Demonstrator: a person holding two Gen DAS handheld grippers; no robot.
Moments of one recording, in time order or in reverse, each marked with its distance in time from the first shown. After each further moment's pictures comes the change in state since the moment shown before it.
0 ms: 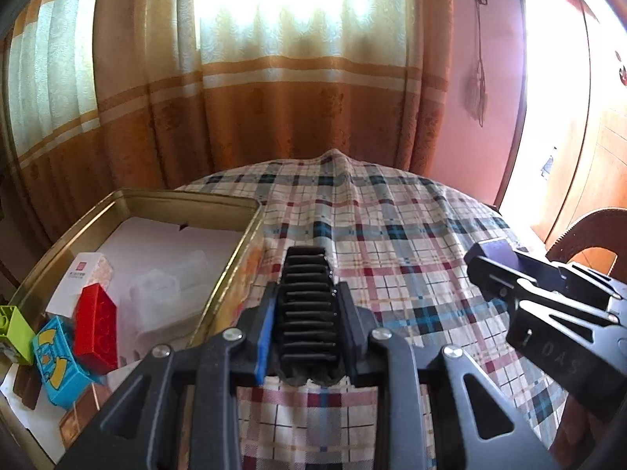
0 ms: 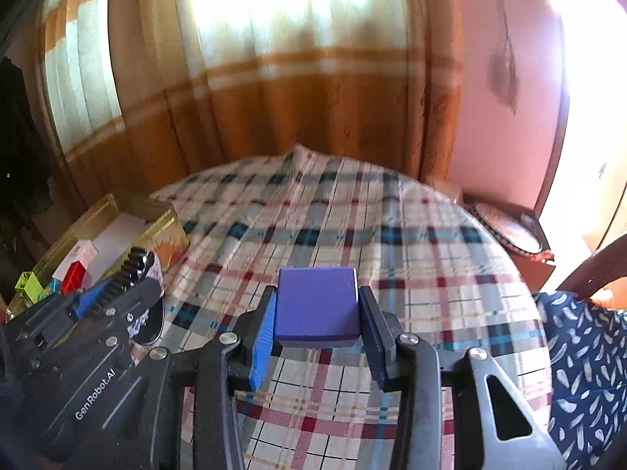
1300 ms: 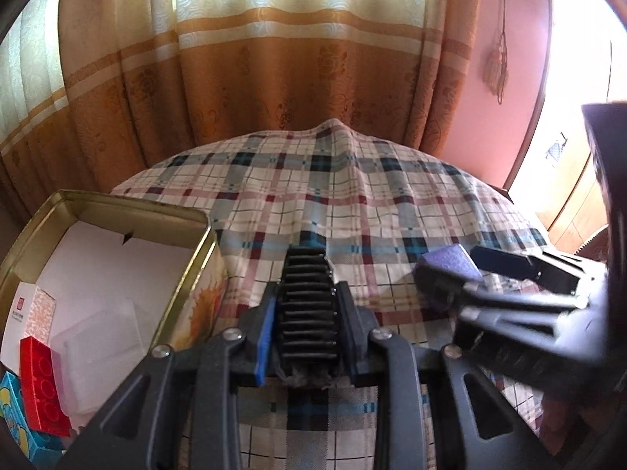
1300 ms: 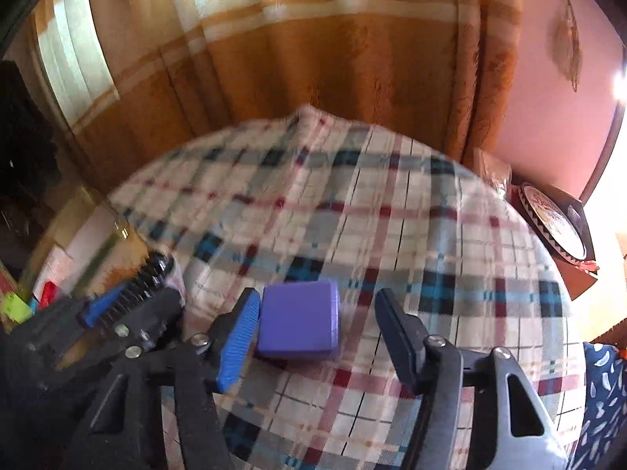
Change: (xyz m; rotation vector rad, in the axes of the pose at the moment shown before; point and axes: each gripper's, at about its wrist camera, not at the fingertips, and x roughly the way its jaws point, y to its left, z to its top) left arm 0.086 -0.012 0.037 -0.014 0.163 -0.011; right arm 0.105 -0.013 0.046 -0.071 0.238 0.098
